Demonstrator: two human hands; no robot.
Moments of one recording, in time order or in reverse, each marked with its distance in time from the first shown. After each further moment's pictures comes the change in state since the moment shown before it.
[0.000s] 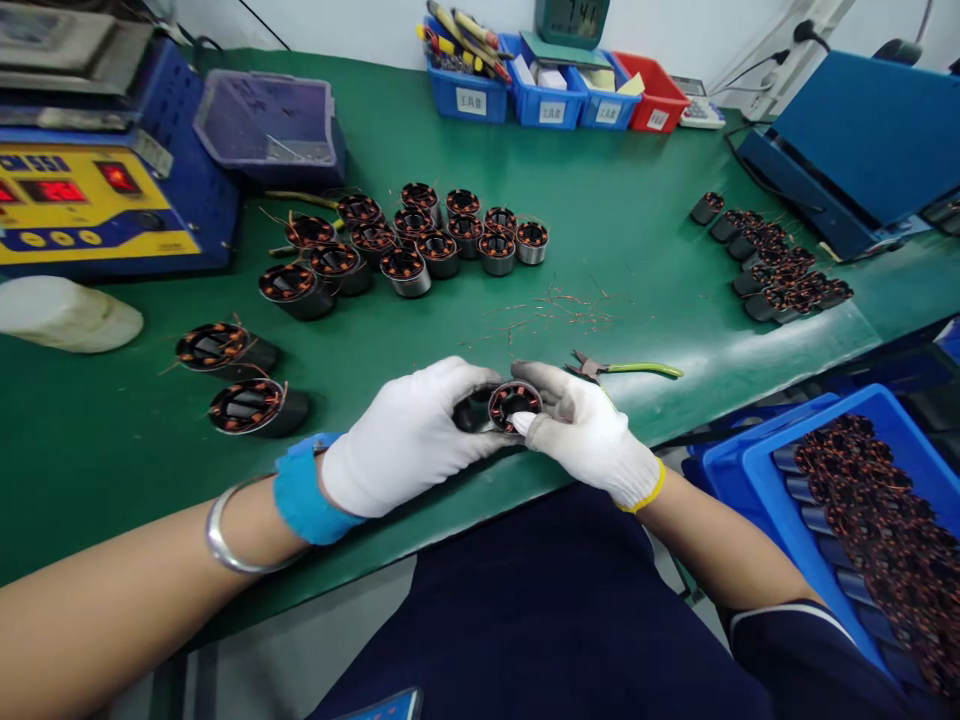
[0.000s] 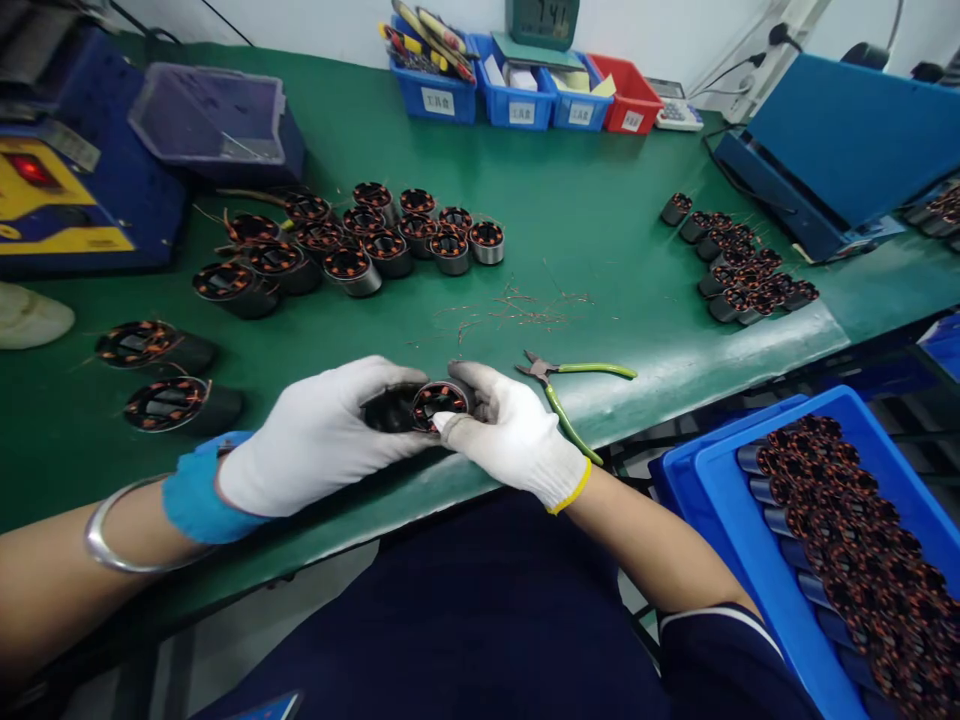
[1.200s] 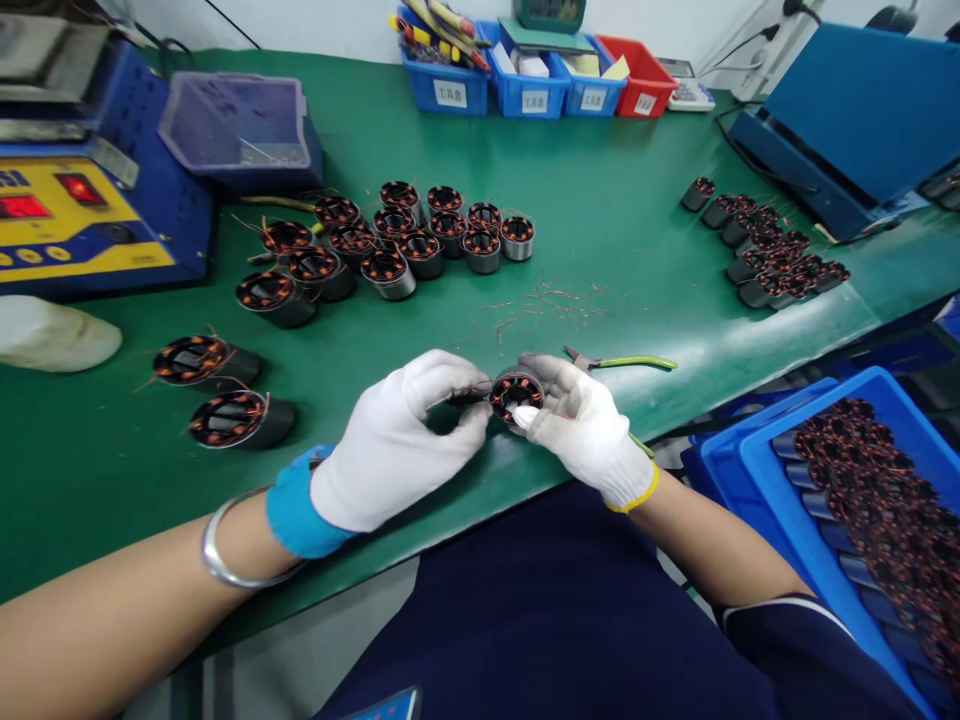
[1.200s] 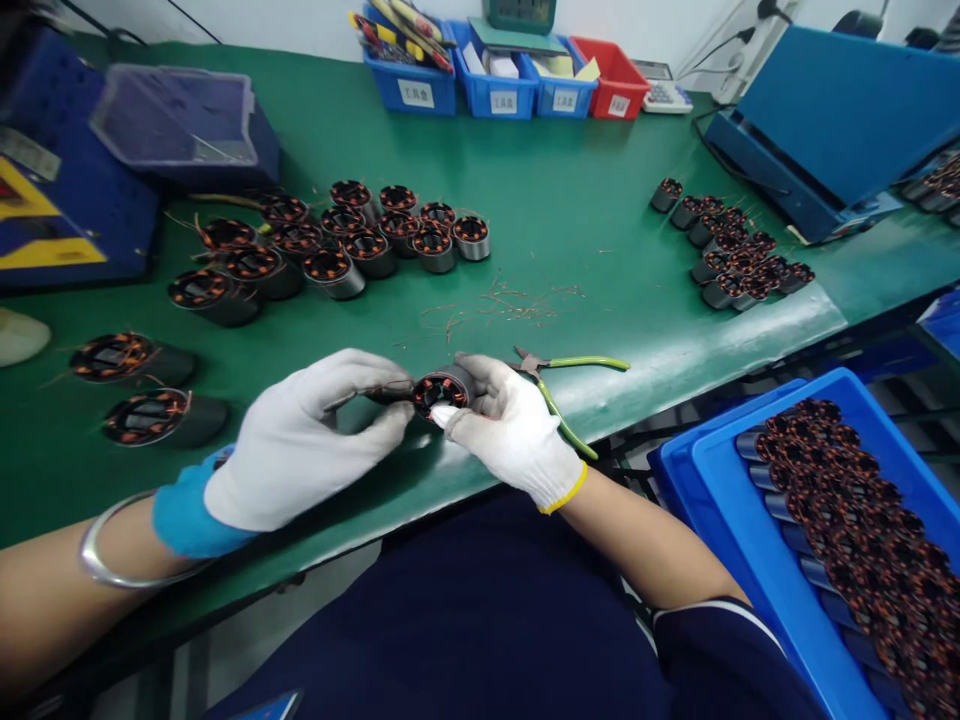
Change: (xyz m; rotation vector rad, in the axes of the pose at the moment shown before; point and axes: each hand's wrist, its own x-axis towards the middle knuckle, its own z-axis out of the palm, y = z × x) left_hand 0.001 0.012 0.004 -0.139 0.181 0.043; right_hand -0.002 0.001 0.000 0.263 0.157 -0.010
